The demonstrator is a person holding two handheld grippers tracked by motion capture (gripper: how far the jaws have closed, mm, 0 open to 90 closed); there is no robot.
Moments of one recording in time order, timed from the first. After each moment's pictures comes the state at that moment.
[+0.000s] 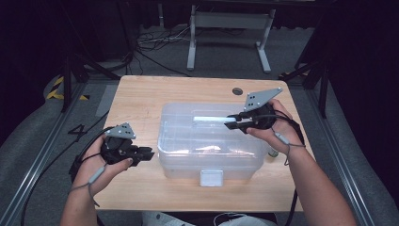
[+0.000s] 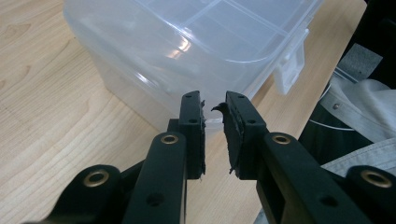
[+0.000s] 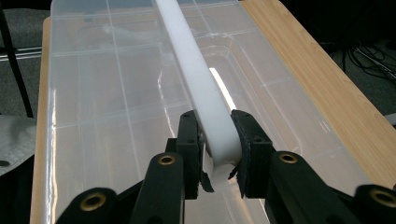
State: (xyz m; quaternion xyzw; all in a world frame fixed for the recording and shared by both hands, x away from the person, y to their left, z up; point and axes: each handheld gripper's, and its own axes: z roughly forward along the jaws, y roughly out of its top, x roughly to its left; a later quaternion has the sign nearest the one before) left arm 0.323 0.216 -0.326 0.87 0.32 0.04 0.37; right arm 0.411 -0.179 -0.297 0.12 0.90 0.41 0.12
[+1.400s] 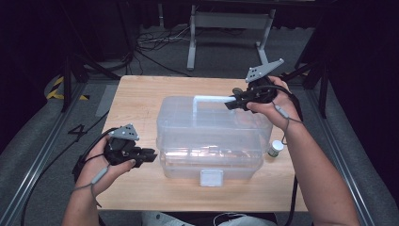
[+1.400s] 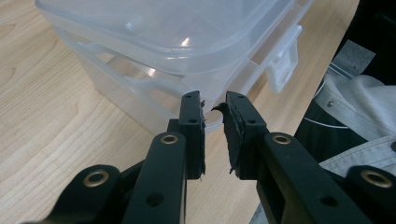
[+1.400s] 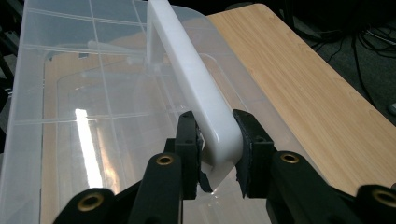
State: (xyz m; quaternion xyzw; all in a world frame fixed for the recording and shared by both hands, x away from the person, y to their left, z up) left arm 0.323 0.208 -0.328 0.88 0.31 0.03 0.37; right arm 0.464 -0.183 -0.268 0.17 0.89 0.42 0.07
